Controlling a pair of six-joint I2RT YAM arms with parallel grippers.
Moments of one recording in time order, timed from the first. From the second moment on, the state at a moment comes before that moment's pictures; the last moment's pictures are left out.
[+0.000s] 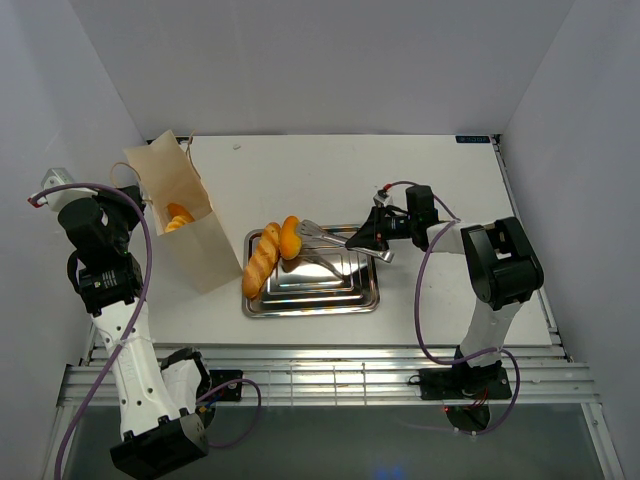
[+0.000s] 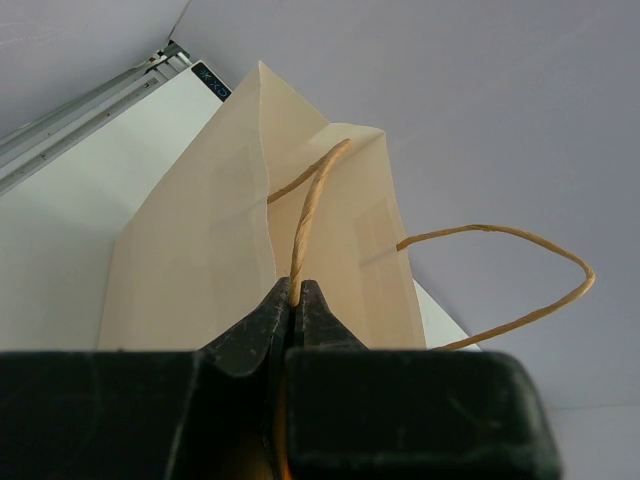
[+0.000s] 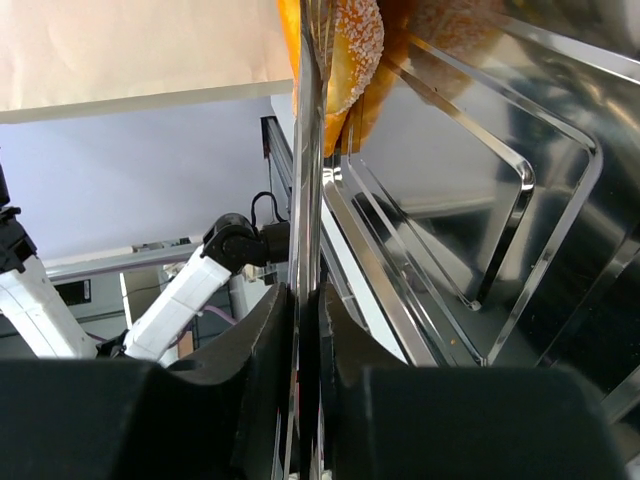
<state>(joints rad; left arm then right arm) 0.40 0.83 1.05 -0.34 0.11 -0.69 0.29 1.85 0.91 0.31 -1.12 0.88</state>
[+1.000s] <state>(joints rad) 0.40 0.81 1.05 -0.35 0.11 -0.70 0.48 1.54 1.27 0.14 -1.08 0.94</state>
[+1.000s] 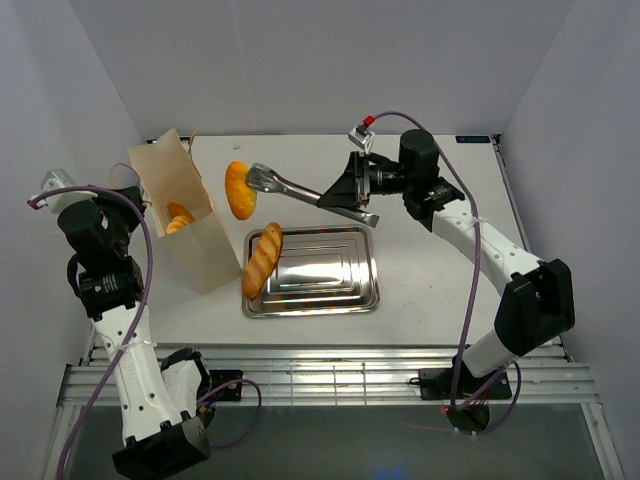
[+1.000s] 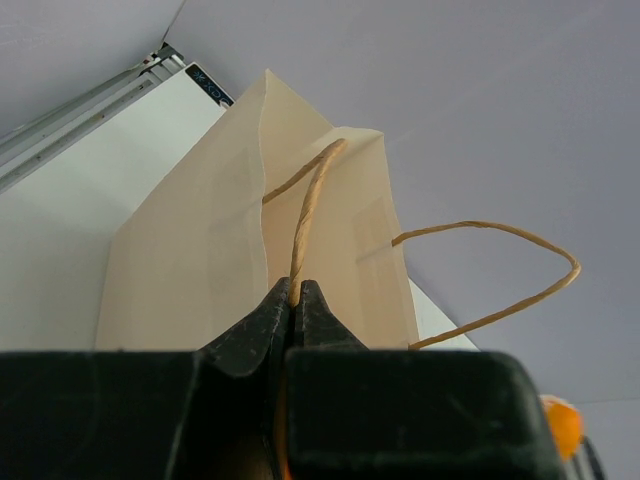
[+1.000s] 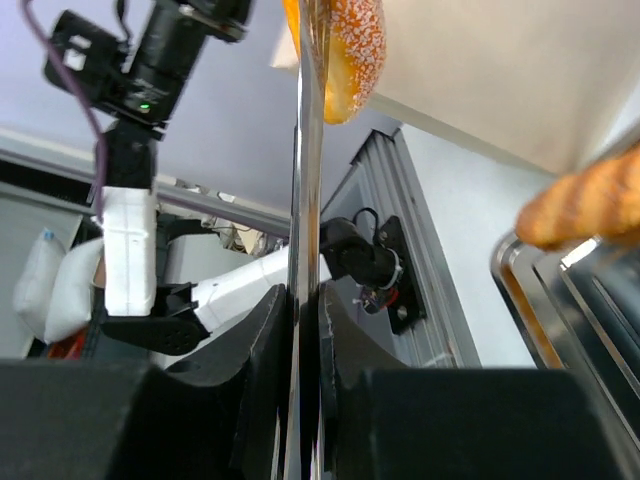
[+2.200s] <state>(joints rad) 0.40 0.79 1.05 -0.37 0.12 -0.70 0.75 1.81 1.63 0.29 -0.96 1.19</state>
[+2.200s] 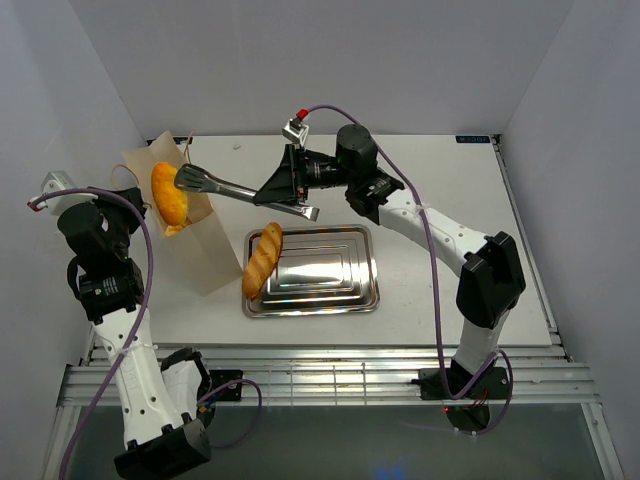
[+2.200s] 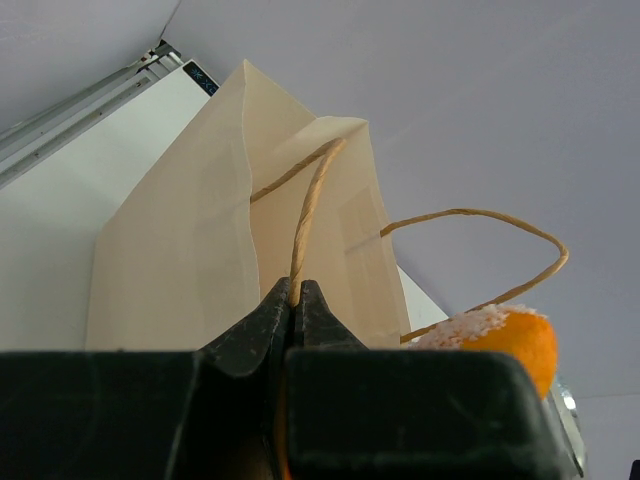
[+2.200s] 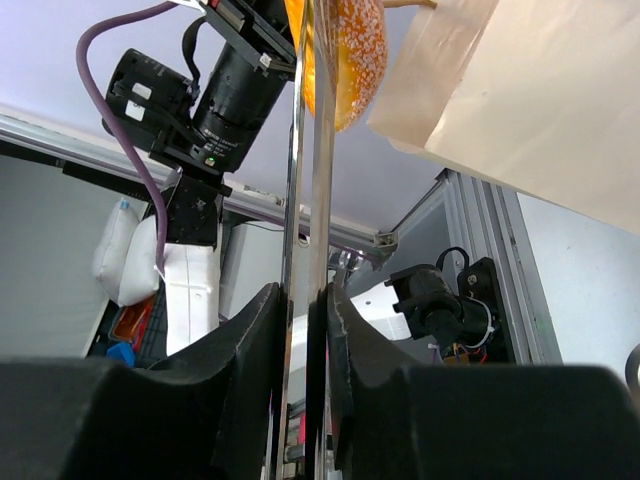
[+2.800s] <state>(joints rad) 0.40 0.79 1.05 -0.37 0.12 -0.70 0.75 1.82 1.59 0.37 -0.96 1.27</state>
